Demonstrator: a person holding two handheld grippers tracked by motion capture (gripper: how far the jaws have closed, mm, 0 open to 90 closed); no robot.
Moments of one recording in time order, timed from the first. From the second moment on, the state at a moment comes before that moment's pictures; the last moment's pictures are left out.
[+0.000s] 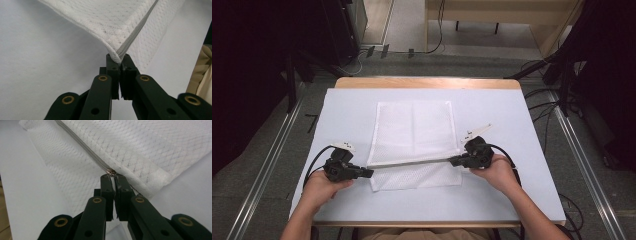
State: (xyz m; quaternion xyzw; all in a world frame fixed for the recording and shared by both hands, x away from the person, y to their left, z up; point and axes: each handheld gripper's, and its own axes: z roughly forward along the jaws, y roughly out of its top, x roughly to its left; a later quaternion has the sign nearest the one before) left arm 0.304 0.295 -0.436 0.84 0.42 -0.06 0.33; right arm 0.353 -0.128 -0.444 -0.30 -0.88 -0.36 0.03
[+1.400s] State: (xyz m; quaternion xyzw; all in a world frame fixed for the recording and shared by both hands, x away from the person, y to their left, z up) left arm 0.305 0.313 -0.426 0.80 0.46 0.03 0.38; right arm 0.355 -0.167 -0.435 -0.34 -0.84 -0.42 -0.06
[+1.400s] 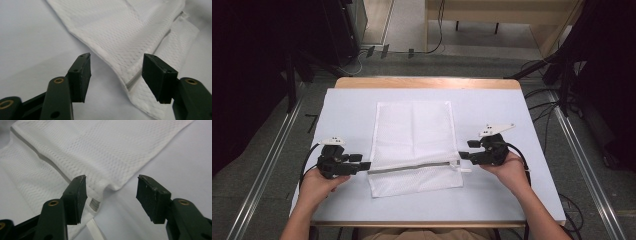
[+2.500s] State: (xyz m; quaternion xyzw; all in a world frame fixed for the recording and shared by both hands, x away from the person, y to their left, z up) left arm 0.310 0.359 -0.428 0.75 0.53 0.09 0.38; right arm 0.376 -0.225 -0.453 -0.44 -0.79 -0.41 -0.13
